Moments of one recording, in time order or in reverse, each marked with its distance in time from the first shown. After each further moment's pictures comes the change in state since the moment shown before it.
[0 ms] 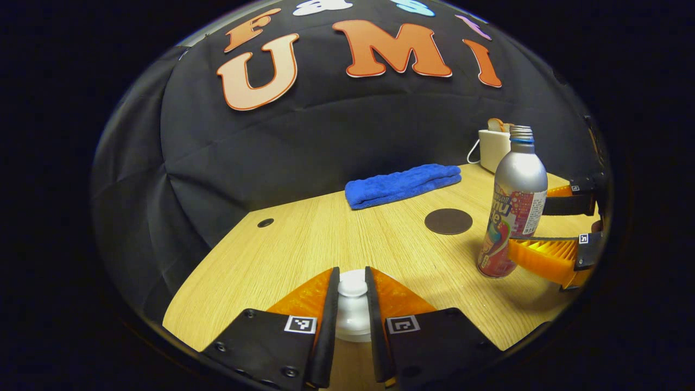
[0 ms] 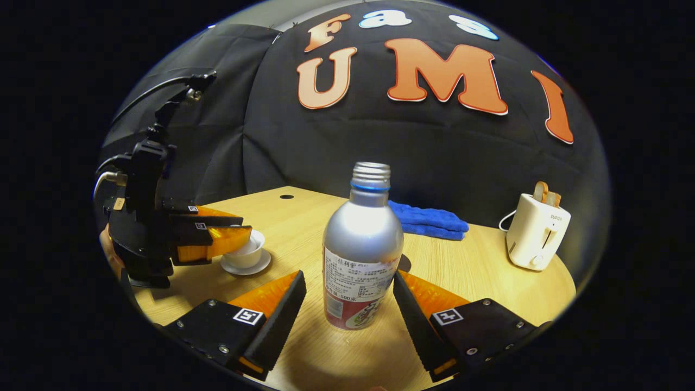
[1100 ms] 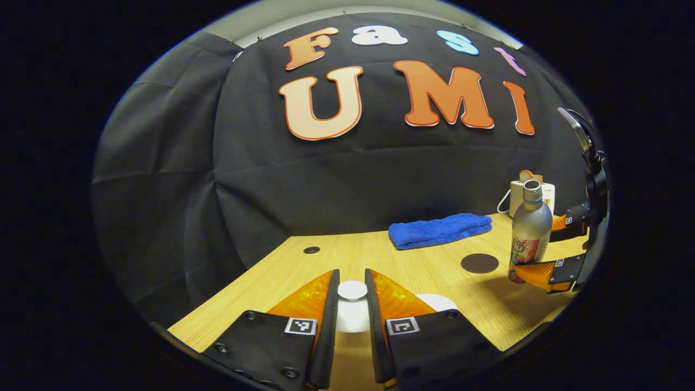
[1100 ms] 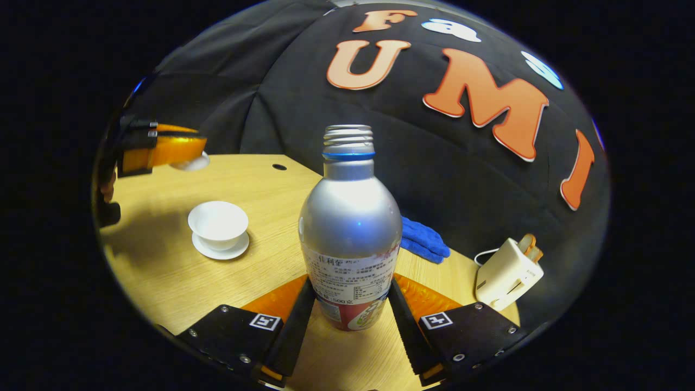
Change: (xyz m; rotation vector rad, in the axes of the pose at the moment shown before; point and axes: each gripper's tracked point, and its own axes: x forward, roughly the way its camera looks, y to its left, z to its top) left arm -0.051 0.102 0.035 -0.146 -0.212 0.150; right arm 0.017 -0.003 0.028 -0.411 0.093 -0.109
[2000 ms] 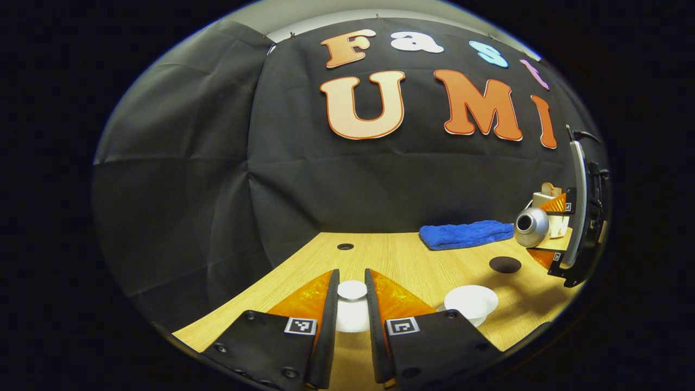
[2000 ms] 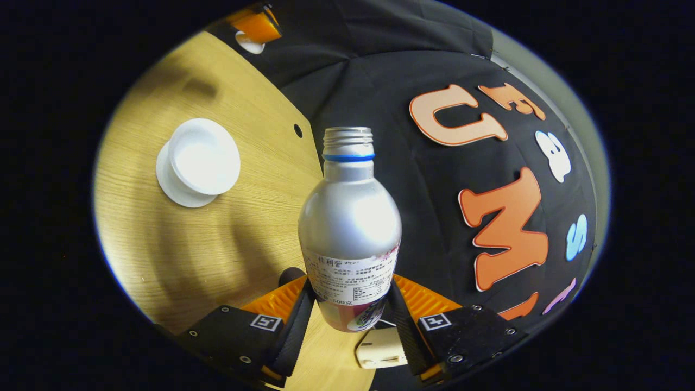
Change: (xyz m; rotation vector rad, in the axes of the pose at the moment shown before) left arm -0.014 0.074 -0.013 -0.069 -0.009 0.086; right arm 0.004 -0.010 0.051 -0.751 -0.076 -0.235
